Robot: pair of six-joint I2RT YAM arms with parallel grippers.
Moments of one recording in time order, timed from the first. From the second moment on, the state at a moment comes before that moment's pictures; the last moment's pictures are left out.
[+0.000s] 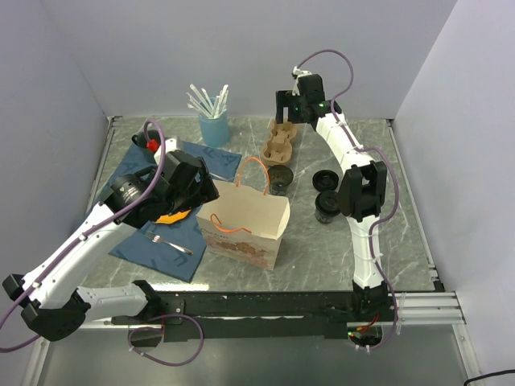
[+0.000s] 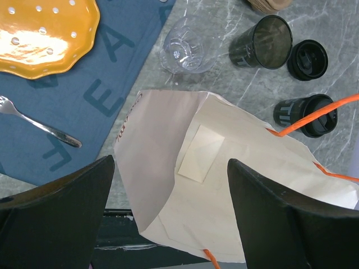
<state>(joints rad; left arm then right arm) -0.78 1.15 1.45 -1.14 -0.39 -0.99 0.29 2.31 2.28 -0.59 -0.03 0.15</state>
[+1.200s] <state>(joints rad) -0.78 1.15 1.43 -1.14 -0.39 -0.99 0.29 2.31 2.15 -0.64 -0.09 0.46</state>
